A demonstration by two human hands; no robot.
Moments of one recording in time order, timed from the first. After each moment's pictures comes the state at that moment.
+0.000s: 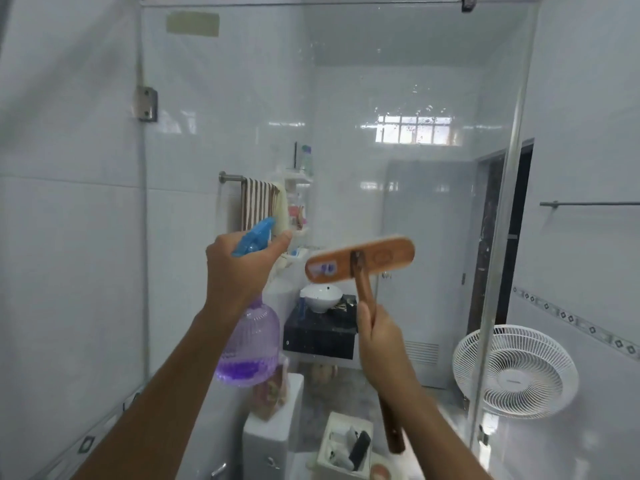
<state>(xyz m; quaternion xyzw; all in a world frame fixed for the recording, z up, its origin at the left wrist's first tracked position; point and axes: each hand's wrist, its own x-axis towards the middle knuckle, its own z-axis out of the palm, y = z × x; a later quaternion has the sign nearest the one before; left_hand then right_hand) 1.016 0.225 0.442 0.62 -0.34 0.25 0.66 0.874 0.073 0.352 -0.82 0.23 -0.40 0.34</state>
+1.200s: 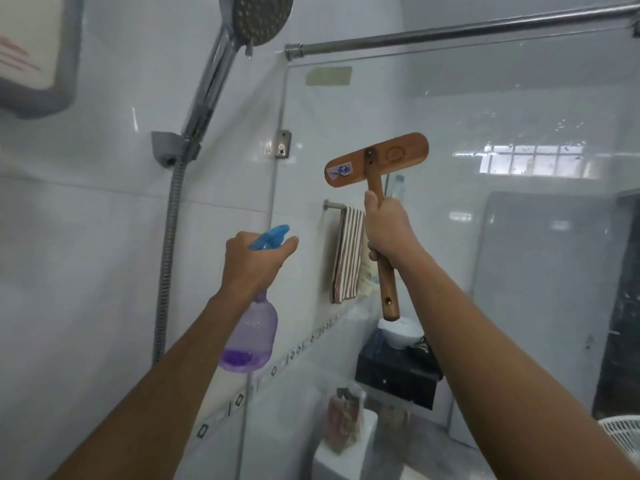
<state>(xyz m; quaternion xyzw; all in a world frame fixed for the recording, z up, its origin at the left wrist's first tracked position) 1.098 0.345 0.471 0.69 -0.19 0.25 0.65 1.028 0.158 0.552 -0.83 0.09 -0.41 0.37</state>
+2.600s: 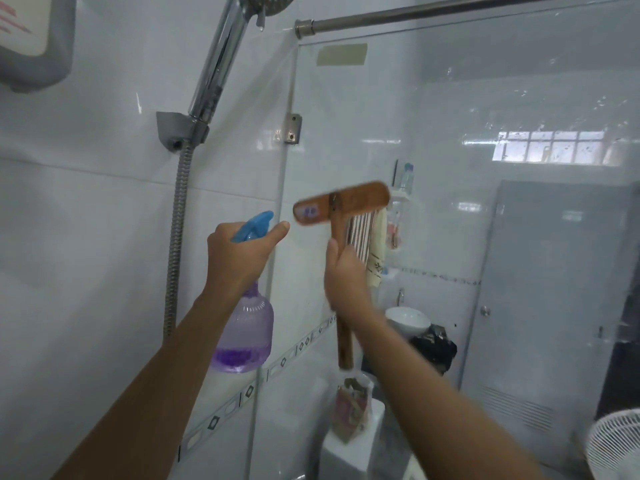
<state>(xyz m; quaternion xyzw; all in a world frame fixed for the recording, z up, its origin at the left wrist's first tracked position) 1.107 0.373 0.463 0.68 -0.18 0.30 0.65 1.079 0.207 0.443 -0.84 0.07 -0.39 0.37</state>
